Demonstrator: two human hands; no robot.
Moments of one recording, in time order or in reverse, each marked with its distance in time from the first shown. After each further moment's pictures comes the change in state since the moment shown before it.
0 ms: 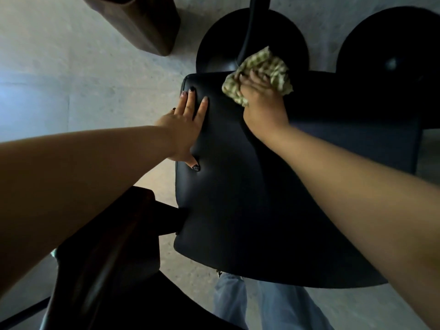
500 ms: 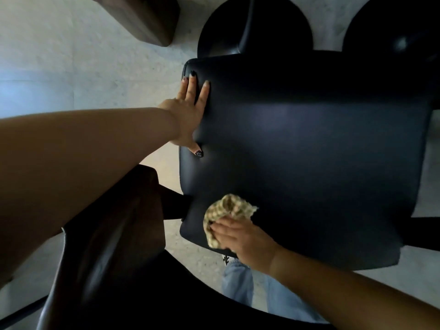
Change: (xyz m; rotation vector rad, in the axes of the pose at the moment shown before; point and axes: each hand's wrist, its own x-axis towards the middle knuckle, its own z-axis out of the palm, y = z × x) left_hand -0.002 0.004 -0.008 -0.003 -0.062 -0.008; right_hand -0.259 -0.057 0.065 0.234 -0.344 -0.592
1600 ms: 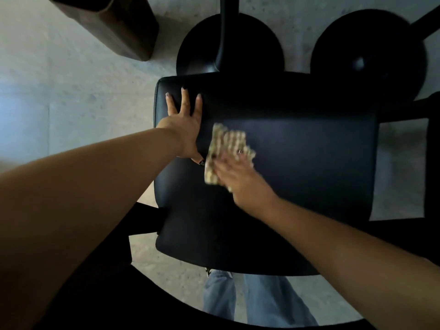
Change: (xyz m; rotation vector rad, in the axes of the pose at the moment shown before) left_hand 0.014 0.048 -0.025 -0.232 -0.002 -0.082; right_hand 0.034 0.084 -0.101 -0.202 -0.055 0.395
